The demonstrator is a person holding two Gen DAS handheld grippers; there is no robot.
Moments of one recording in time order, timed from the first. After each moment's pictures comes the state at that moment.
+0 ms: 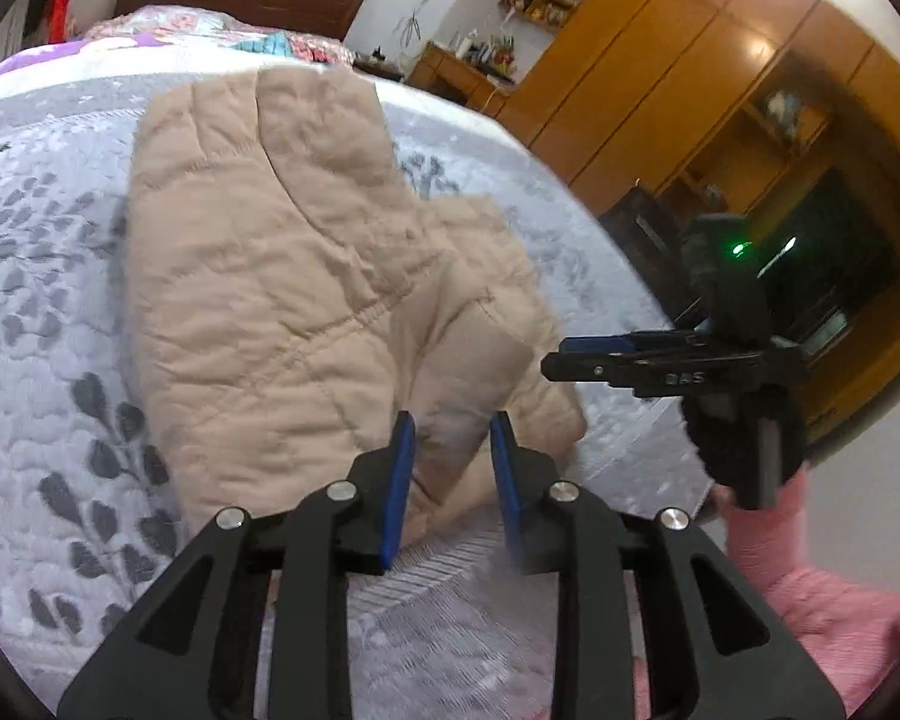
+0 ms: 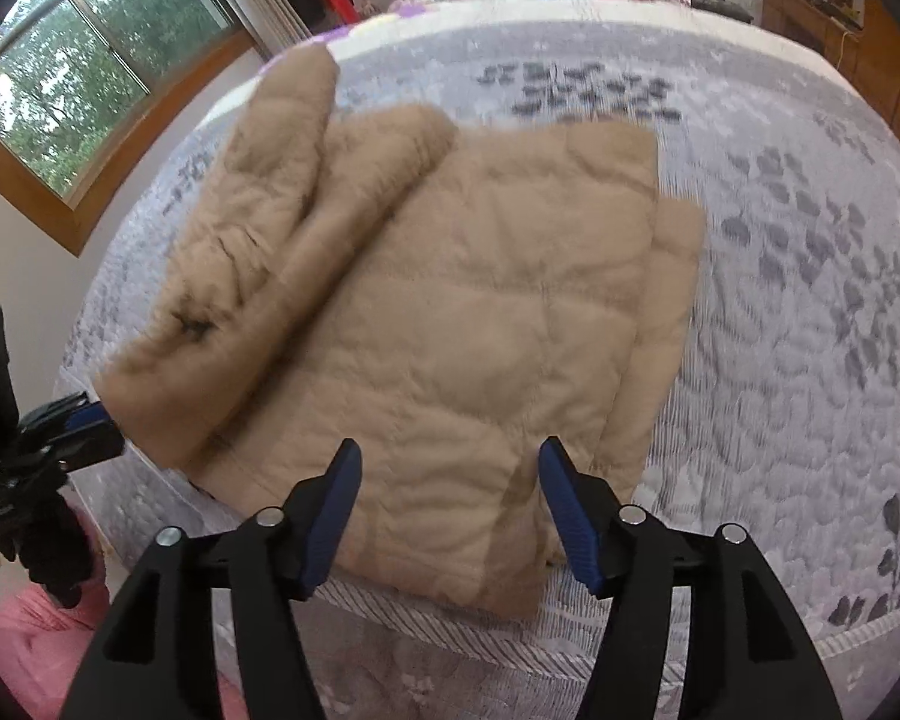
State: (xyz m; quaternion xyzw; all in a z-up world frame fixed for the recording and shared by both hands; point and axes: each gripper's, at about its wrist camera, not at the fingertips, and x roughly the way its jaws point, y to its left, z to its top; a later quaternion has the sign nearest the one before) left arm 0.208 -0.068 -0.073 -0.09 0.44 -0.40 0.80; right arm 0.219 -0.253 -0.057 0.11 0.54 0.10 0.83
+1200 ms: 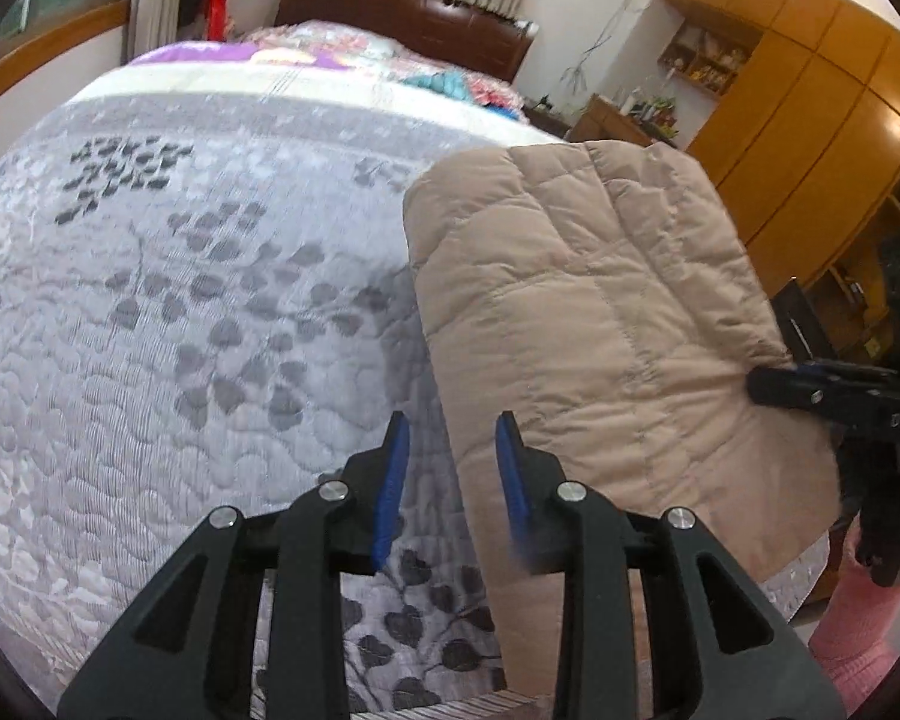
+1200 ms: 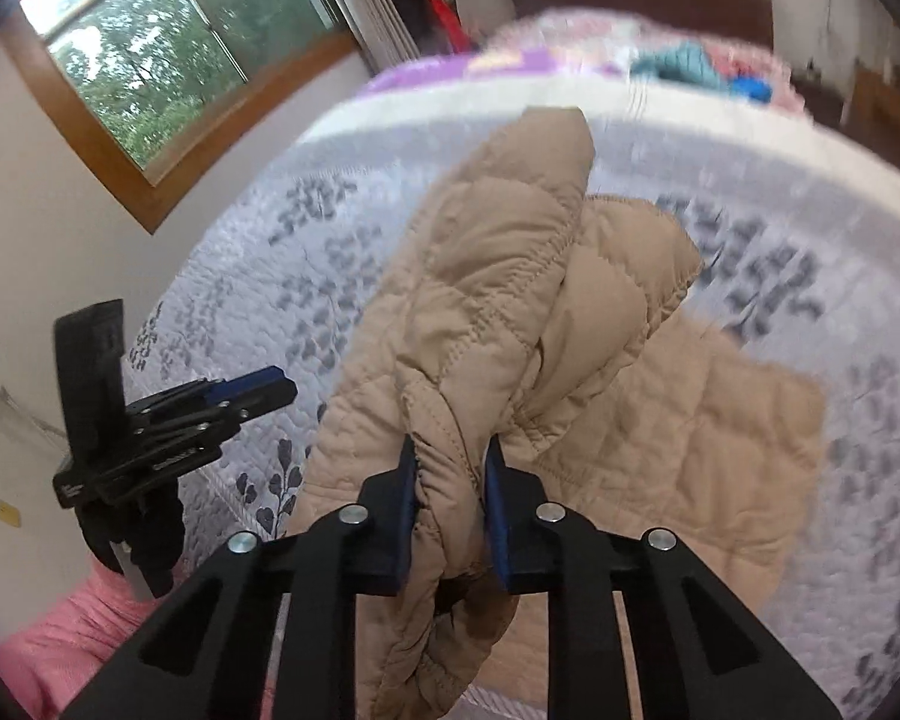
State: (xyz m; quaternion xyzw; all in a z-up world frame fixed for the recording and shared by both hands) left arm 0.278 -0.008 -0.067 -0.09 0.44 -0.21 0.87; right arm 0.275 -0.169 0.028 0.06 0.49 0.19 0.85
